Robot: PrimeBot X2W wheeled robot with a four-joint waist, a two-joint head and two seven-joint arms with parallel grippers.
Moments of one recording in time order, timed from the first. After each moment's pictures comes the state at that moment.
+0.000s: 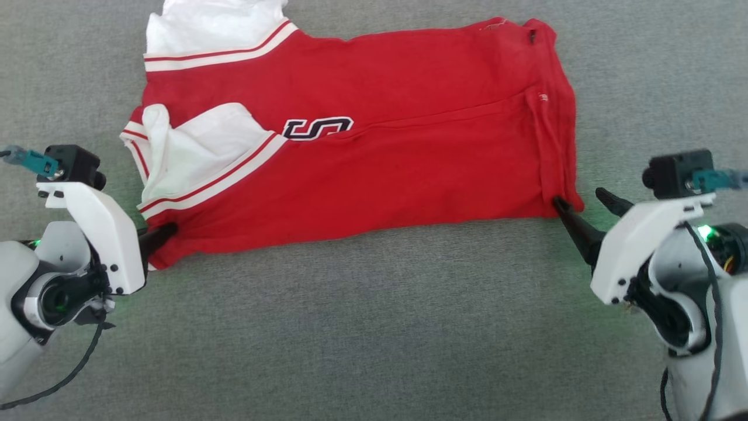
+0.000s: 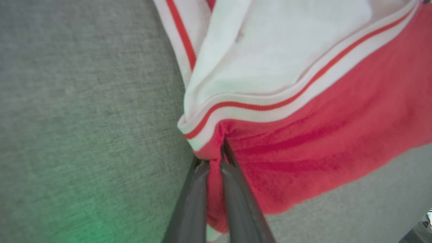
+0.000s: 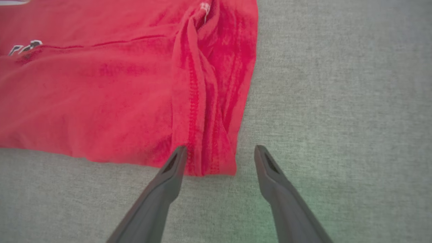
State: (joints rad) left arm -0.79 0.90 -1.03 0.33 -1.44 0.09 0.40; right arm -0.33 -0.19 0.02 0.01 0.40 0.13 0.64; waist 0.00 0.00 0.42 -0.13
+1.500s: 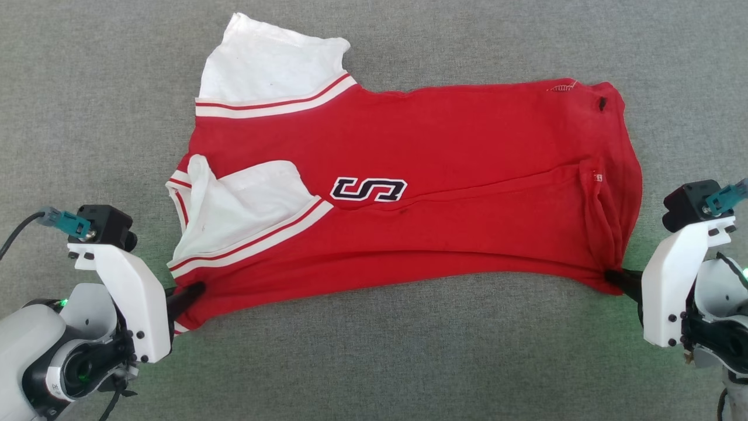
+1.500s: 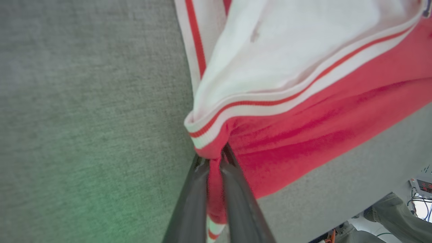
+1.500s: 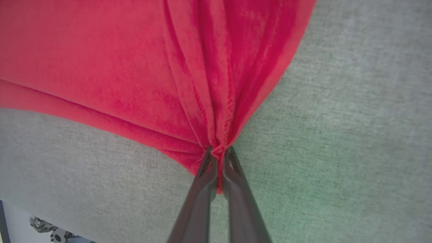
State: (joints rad) left arm -0.64 1.02 -1.04 -0.03 -1.48 0.27 0.37; right arm -0.25 -0.33 -0.02 -0.09 0.54 0.13 1.12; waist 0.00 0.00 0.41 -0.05
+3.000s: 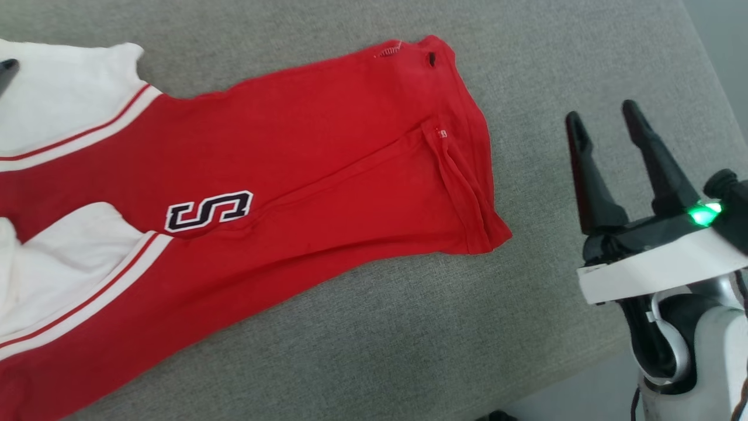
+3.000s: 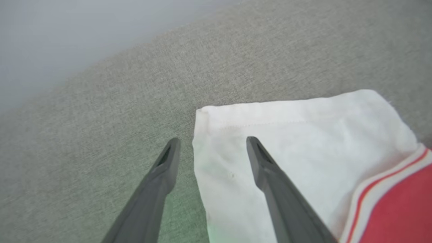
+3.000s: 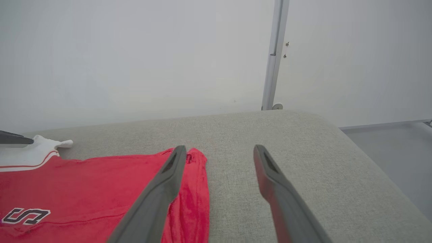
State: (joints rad) left arm -1.22 0.99 -0.98 0.54 -1.11 0.00 0.55; right arm -0.25 -0.06 0.04 -0.27 0.31 0.13 0.13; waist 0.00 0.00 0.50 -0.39
